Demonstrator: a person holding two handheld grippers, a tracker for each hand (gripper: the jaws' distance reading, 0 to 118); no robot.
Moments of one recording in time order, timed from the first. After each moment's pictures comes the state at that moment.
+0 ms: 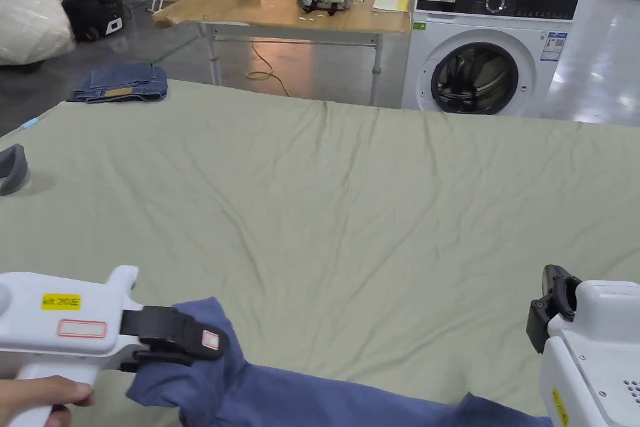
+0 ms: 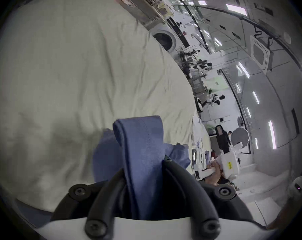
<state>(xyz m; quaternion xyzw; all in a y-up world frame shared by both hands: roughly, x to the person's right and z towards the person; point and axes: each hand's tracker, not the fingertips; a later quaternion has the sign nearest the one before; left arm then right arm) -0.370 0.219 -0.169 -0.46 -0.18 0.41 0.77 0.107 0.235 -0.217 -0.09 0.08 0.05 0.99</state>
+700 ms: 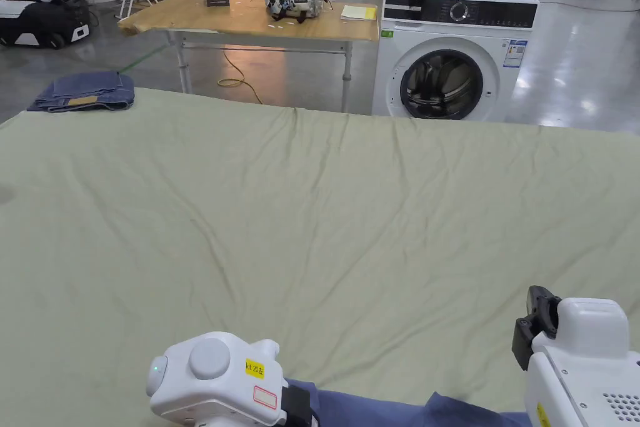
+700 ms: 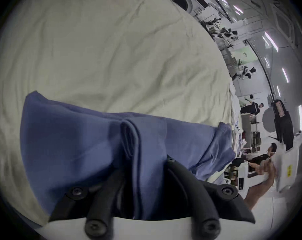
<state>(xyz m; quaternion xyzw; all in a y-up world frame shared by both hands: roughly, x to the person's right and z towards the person) -0.213 0.119 -0.235 -0.59 -0.12 0.29 0.74 0.132 0.224 -0.213 -0.12 0.06 0.05 0.99</state>
